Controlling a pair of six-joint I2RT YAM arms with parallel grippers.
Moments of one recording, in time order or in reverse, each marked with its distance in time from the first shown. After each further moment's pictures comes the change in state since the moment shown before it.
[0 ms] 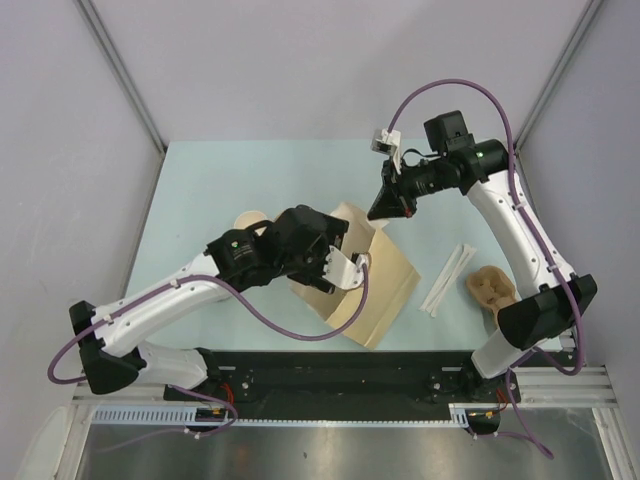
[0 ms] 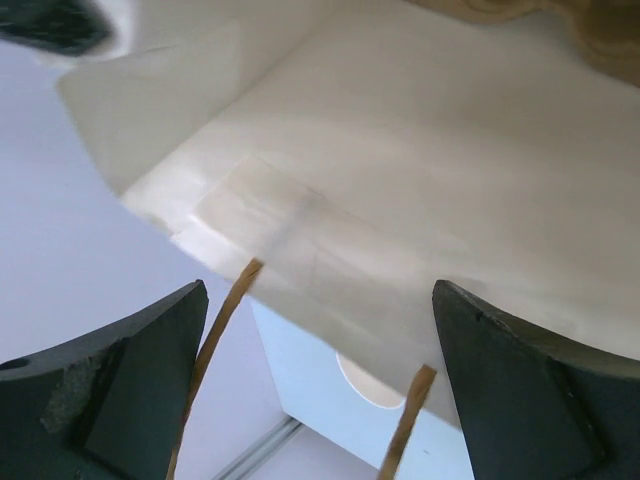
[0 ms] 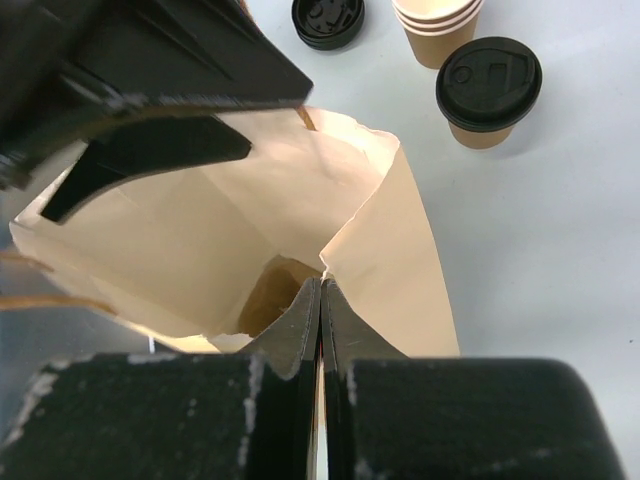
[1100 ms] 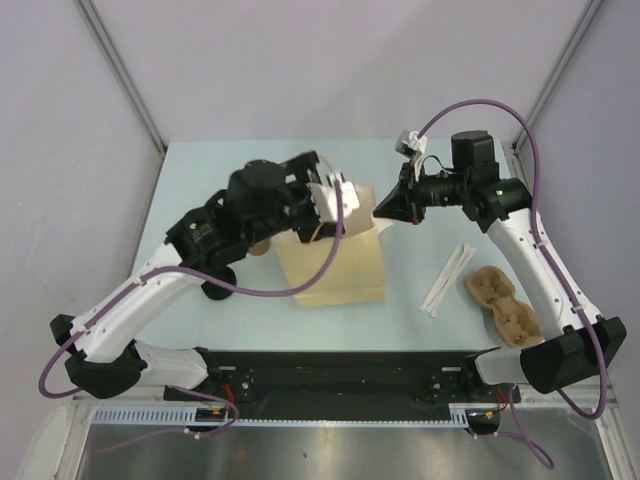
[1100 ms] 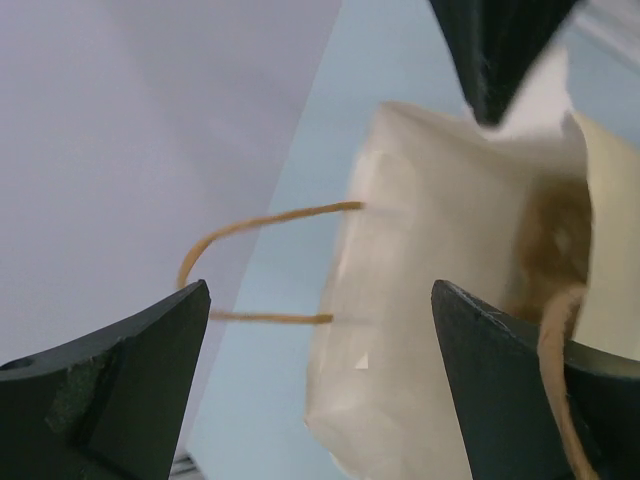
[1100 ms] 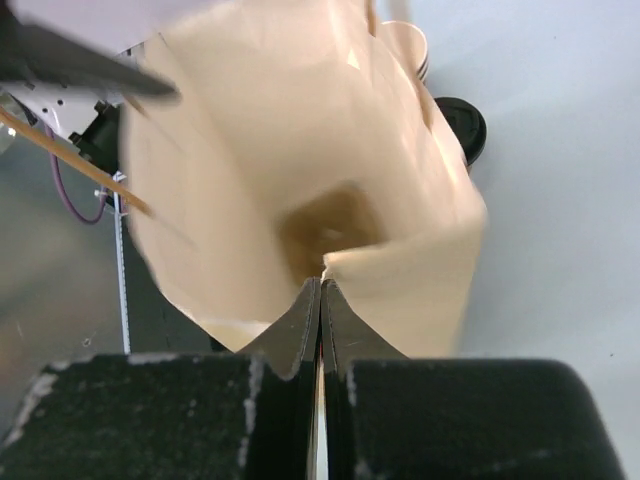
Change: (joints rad) left arm 0.088 -0.021 0.206 0.161 0.034 -0.302; right arm -0.048 -0.253 -0.354 0.465 -0.014 0.282
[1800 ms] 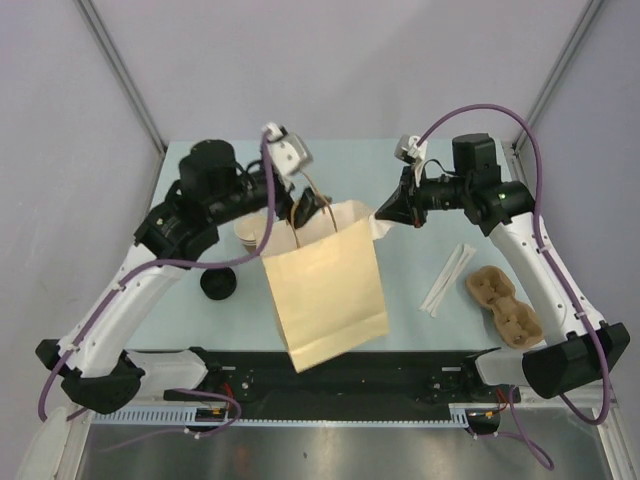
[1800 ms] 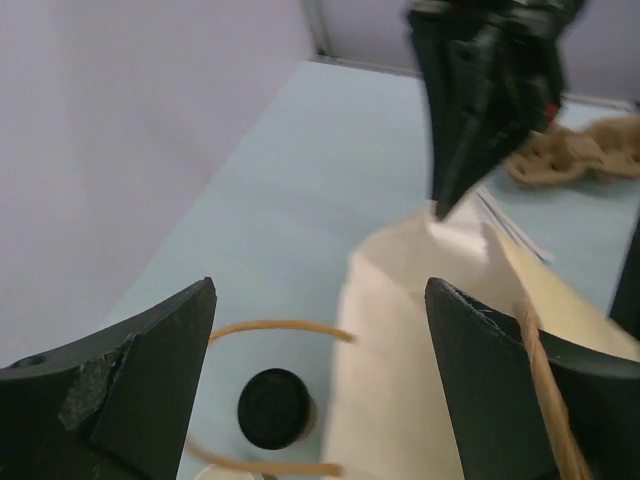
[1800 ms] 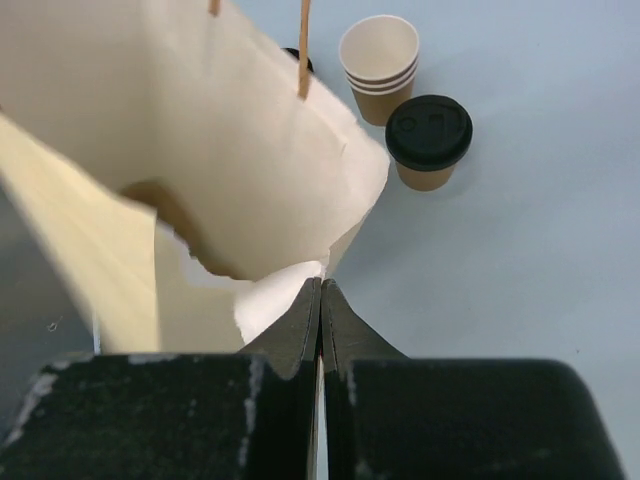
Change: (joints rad) left arm 0.293 -0.057 0.062 0.119 0.413 -0.477; right arm -0.011 -0.034 -0.024 -0.035 0.013 -0.101
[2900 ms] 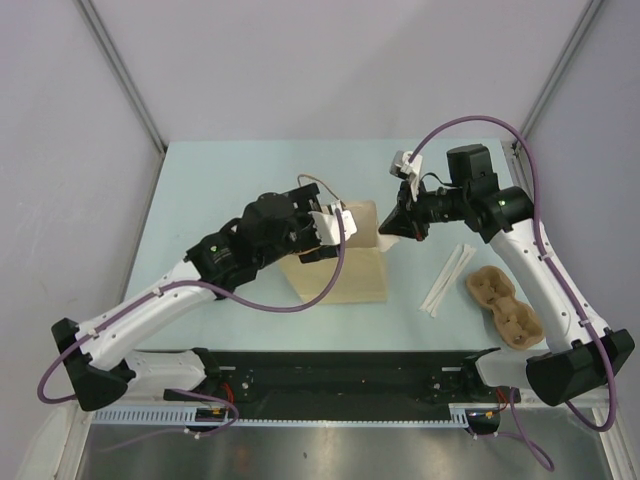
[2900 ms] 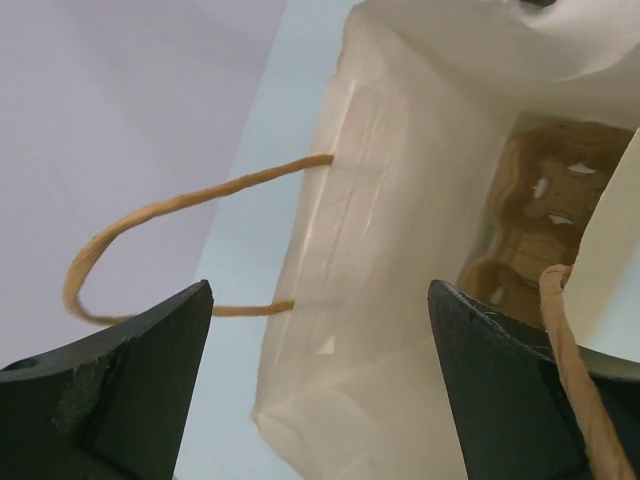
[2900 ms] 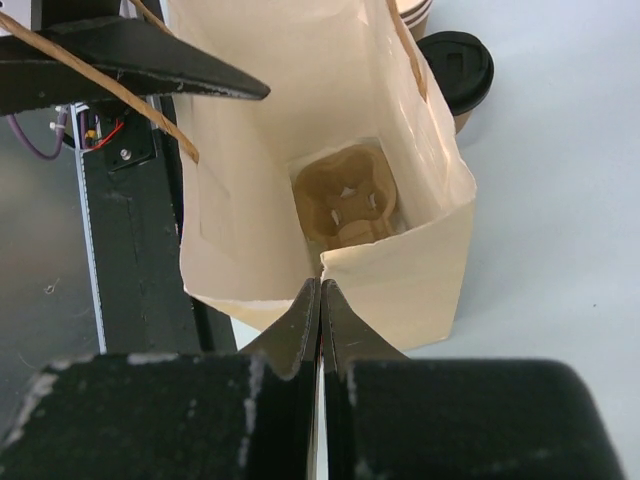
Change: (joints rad) left arm -0.268 -0.029 -0.376 0.078 -0.410 0.389; right arm 0.053 -0.036 -0.027 -0.116 0.091 -0.075
